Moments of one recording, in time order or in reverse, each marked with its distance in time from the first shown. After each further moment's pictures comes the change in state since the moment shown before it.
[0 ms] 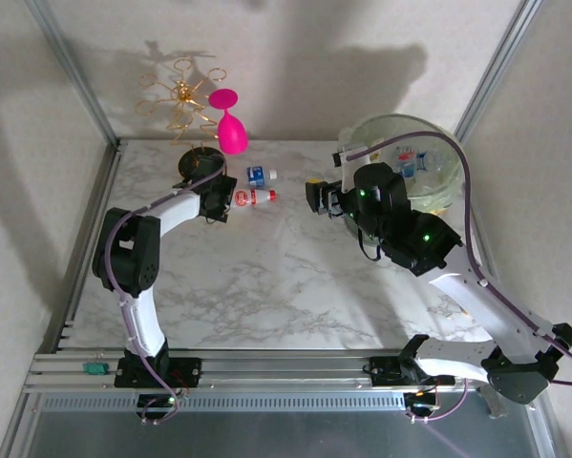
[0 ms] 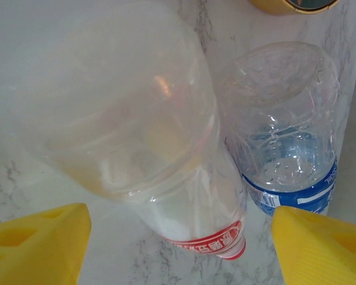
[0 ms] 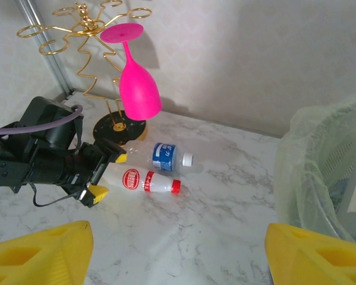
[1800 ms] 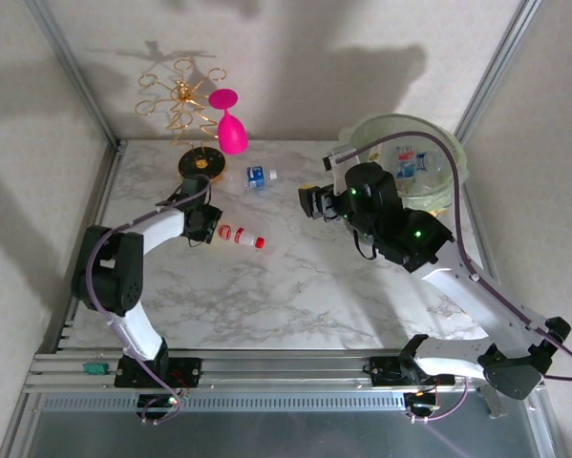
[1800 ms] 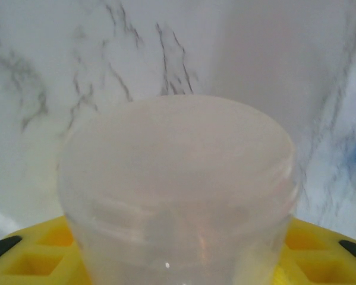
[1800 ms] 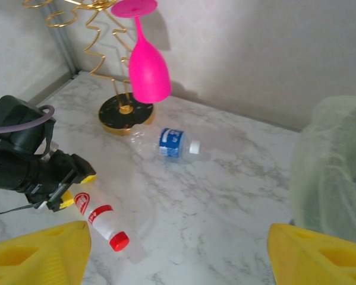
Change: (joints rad) left arm 0.049 -0.213 -0.266 -0.098 0.054 0.153; right arm 0.000 0.045 0.008 -0.019 -0.065 -0.020
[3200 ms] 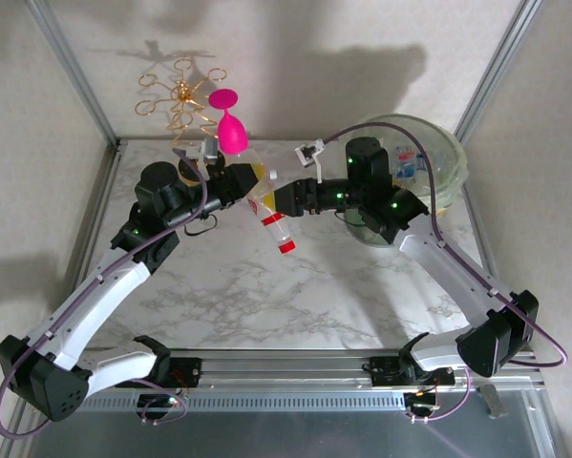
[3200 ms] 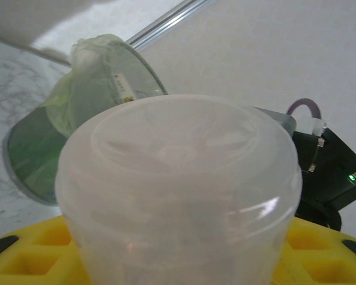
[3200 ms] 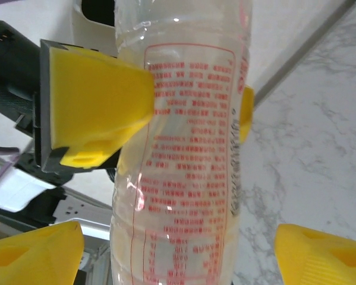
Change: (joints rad) left arm -0.274 -0.607 0.055 0.378 0.455 0.381; right arm -0.195 0.161 -0.036 0.341 -1.159 0.417
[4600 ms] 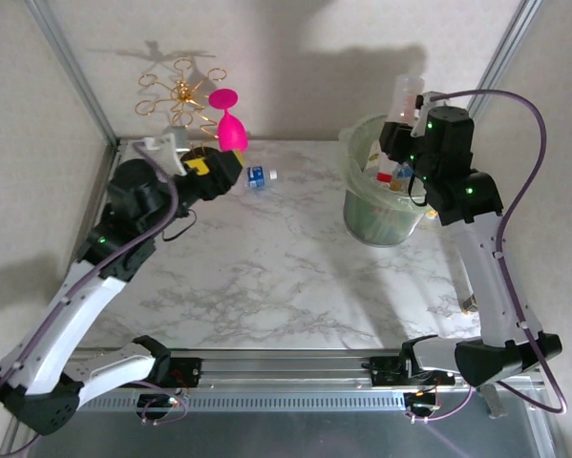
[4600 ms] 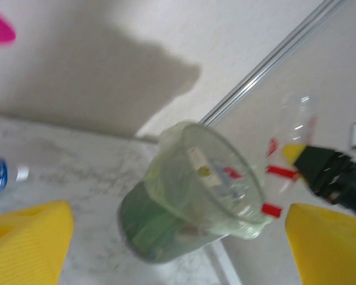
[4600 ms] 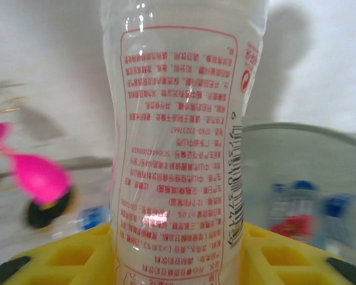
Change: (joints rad) left arm -0.038 -0.067 0.165 -0.332 -0.426 0.309; right arm -0.357 -0.071 0.283 -0.432 1.045 -0.318
